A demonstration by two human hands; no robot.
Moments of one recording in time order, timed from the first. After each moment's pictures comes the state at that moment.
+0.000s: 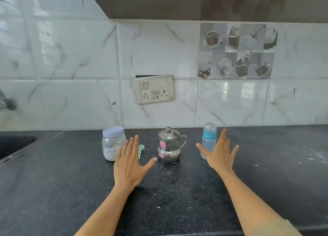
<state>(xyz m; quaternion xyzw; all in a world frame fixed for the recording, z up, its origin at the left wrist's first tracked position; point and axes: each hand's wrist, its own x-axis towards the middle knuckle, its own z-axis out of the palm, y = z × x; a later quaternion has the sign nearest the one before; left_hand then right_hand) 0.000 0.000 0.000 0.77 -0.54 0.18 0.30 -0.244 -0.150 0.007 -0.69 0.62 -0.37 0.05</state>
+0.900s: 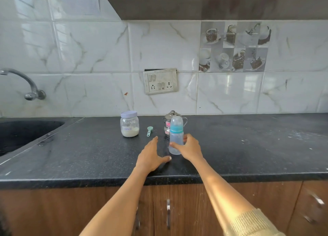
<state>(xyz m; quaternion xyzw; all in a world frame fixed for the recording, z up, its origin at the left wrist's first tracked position) -0.064 0.092 0.002 0.74 -0.58 -0.07 0.33 -0.198 0.005 0.011 -0.73 0.50 -0.37 0.26</state>
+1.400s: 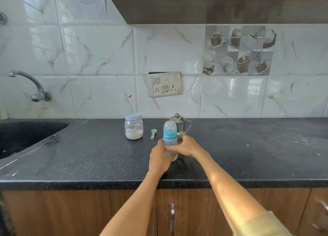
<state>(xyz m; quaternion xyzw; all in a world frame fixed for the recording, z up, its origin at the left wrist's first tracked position) -0.084 0.074 0.000 0.70 -0.50 -0.11 0.49 -0.186 0.010 0.044 -0.80 0.44 -0.24 0.32</state>
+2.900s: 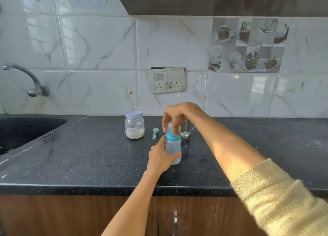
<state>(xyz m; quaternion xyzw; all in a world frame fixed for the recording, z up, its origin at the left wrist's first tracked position) -0.069 0.069 0.008 0.70 -0.52 -0.13 0.47 -0.132 0.006 0.171 -0.92 0.36 0.12 0.03</state>
